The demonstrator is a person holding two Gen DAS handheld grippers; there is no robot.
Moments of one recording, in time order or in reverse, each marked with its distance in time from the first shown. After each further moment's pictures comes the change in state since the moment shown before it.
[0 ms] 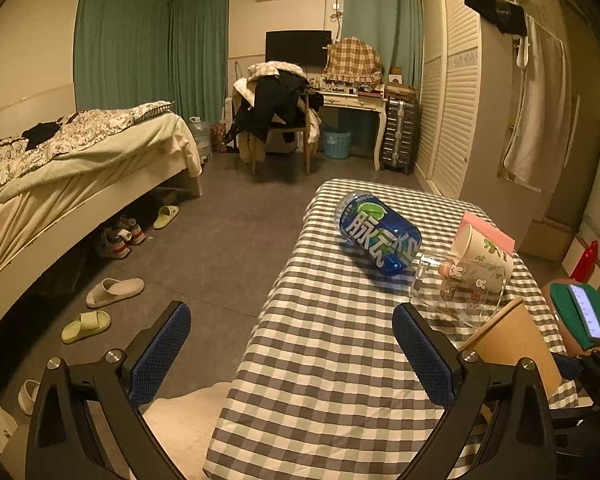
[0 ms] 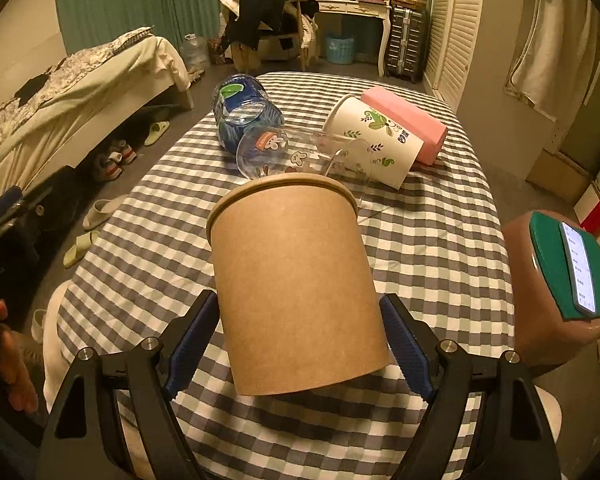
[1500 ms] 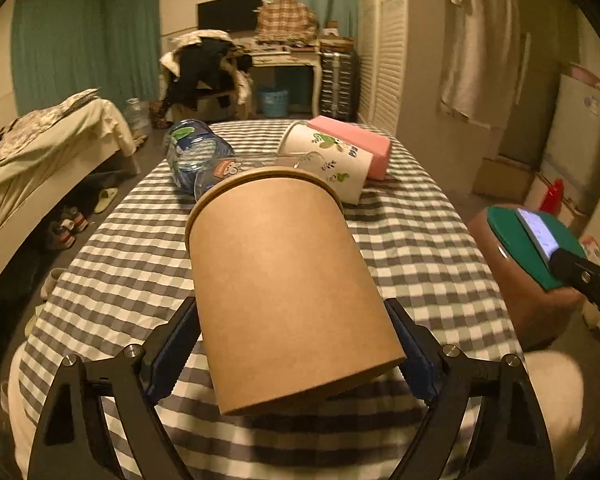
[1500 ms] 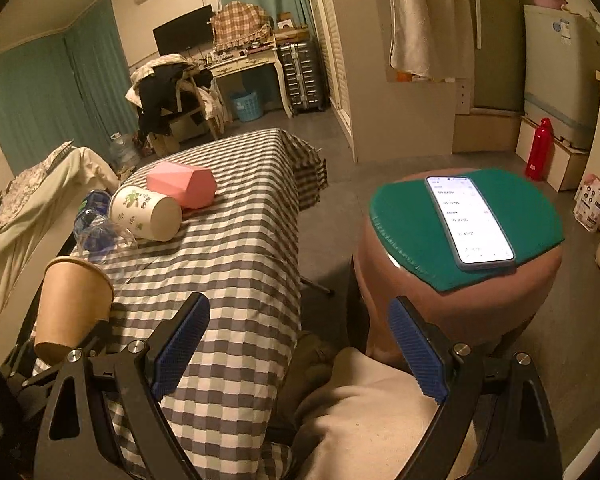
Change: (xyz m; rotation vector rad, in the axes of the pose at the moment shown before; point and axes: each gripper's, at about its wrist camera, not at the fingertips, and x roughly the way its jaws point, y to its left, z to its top) left arm 0.016 -0.167 -0.063 0.142 0.143 -0.142; right arm -0.050 -0.209 -0.056 0.340 -0.214 -0.089
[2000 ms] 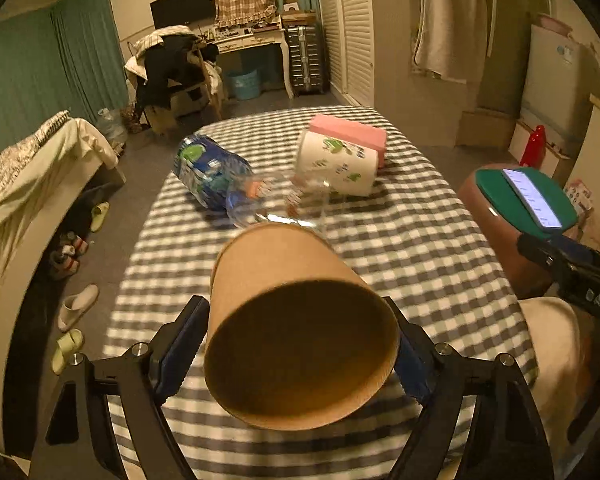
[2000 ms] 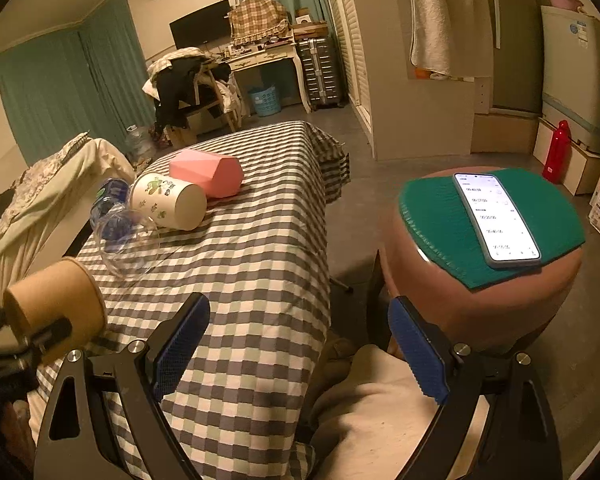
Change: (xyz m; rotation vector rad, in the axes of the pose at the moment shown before) left arm -0.027 0.030 0.032 0.174 0.100 -0.012; right arm 0.006 0.018 -0.007 -0.026 0.014 0.057
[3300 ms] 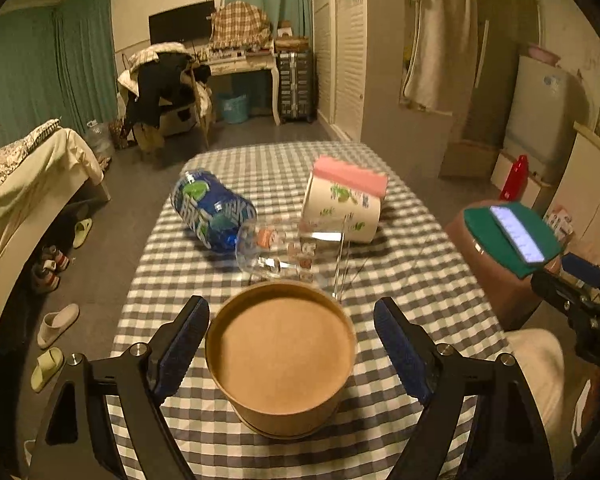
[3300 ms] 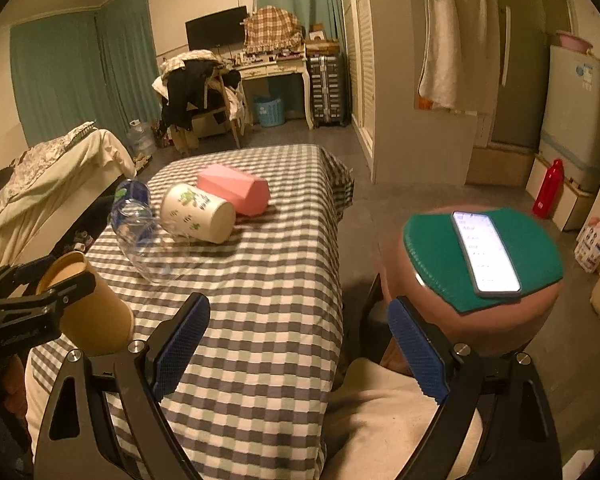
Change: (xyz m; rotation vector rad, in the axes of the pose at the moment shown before) left arm -0.009 0.029 0.020 -0.040 -0.117 -0.106; right arm -0.040 0.048 0.010 -0.103 -0.061 -0.060
